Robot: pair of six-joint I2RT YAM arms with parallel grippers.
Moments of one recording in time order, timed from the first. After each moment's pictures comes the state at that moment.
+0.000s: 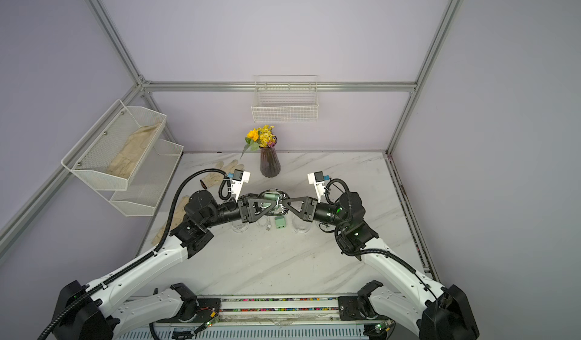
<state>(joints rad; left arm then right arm) -0.61 1.11 0.73 0.48 0.62 -0.92 0.51 1.04 0.63 0.56 -0.68 1.13</state>
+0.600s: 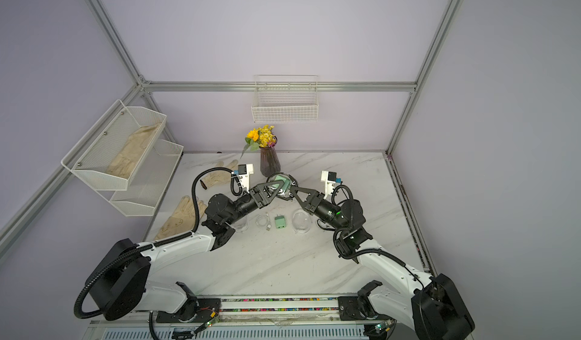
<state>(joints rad) -0.65 1.41 0.72 1.01 0.38 -1.09 0.51 1.10 0.55 0.80 -0.44 1.30</state>
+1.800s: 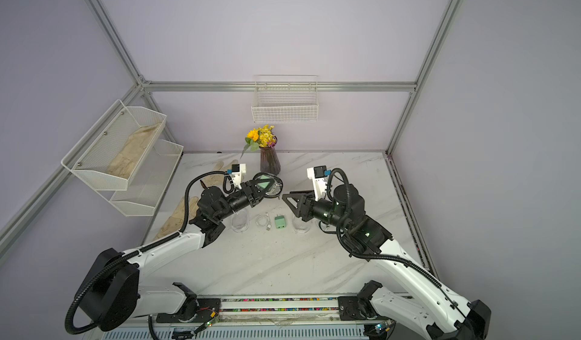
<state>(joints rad) -0.52 1.30 0.73 0.66 0.47 -1.28 0.72 0.99 0.96 -0.16 -0.28 0.56</state>
